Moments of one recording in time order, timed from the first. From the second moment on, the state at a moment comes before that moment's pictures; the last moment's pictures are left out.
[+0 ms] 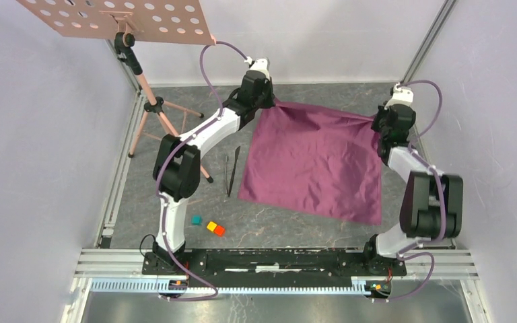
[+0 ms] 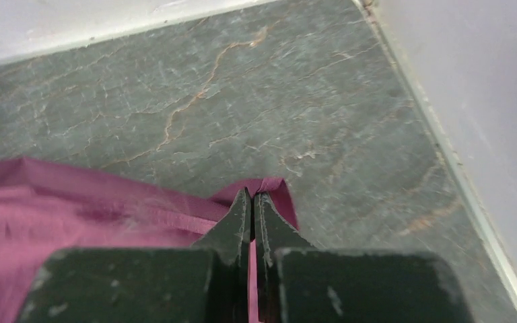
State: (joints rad) left arm -0.55 2.06 1.74 -0.07 -0.13 -0.35; right arm -0.13 1.48 0.84 0.38 0.10 0.08
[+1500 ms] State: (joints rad) left arm -0.51 1.88 1.24 -0.44 0.09 -0.65; right arm -0.13 1.16 0.51 -0.09 0.03 0.14
